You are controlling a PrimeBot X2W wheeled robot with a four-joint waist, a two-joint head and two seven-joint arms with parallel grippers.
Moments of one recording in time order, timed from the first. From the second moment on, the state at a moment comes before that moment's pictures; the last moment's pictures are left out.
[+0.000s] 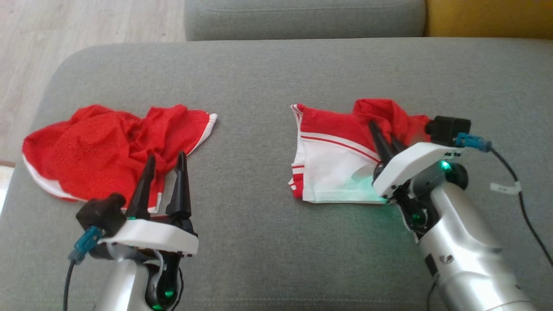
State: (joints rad) left arm -0.12 0.04 -0.18 0.22 -0.42 -0.03 -0.26; right arm -0.53 -0.07 0.27 0.69 0.57 0.13 0.08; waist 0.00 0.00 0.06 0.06
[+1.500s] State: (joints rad) left arm -0.12 0.04 -0.21 0.19 -0.45 -0.01 -0.26; right arm -0.81 -0.07 0.74 0.90 0.90 0.13 -0.22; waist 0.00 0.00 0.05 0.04
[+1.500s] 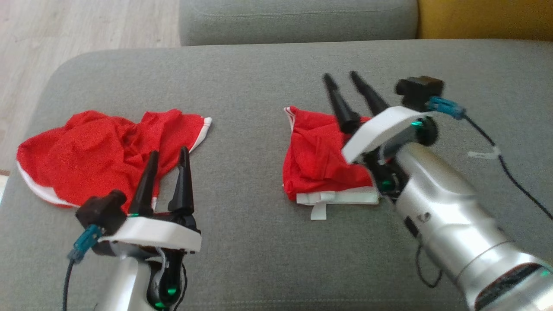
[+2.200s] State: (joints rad) left arm -0.11 0.04 -0.18 0.08 -0.42 -0.01 -0.26; right arm -0.31 -0.09 0.04 0.44 0.13 0.13 -0.25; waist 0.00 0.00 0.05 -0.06
